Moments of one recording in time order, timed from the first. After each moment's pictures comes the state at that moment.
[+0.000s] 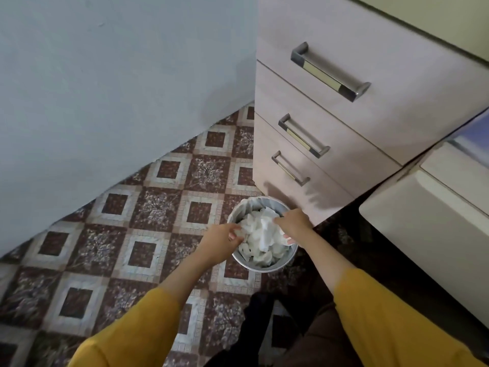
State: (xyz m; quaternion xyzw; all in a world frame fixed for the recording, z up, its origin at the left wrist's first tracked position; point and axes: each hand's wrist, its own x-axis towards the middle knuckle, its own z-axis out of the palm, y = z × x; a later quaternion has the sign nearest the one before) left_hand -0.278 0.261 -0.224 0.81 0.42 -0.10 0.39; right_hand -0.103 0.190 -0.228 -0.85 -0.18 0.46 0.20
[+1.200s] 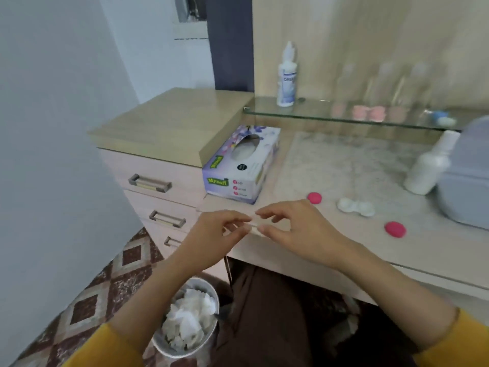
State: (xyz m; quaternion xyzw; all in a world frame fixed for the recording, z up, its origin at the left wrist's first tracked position) left_hand -0.141 0.094 0.023 0.92 0.08 0.13 0.36; right_hand -0.059 -0.071 0.051 -0.85 -0.42 0.08 0.31
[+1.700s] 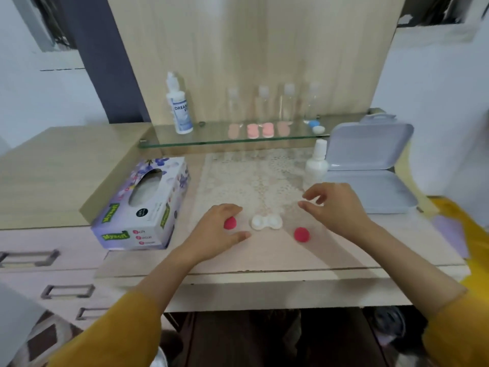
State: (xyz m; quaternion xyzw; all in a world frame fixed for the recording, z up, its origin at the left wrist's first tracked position) left_hand 0.006 0.012 0.012 0.96 -0.09 0.03 0.26; right_hand 0.034 -0.230 0.055 -0.95 -0.10 -0.08 0.27
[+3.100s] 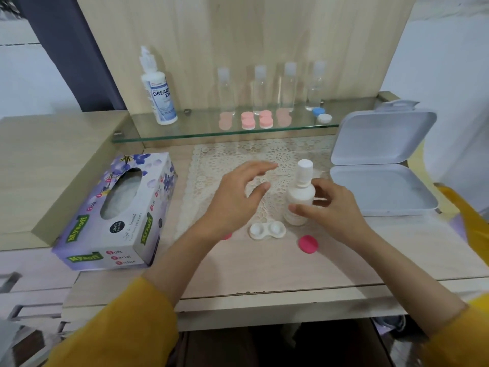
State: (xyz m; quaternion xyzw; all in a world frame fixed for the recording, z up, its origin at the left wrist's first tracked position) left_hand 0.053 -0.029 0.057 0.86 -0.20 0.15 0.45; right_hand 0.059 -0.218 0.031 -0.85 -0.10 -0.08 0.52
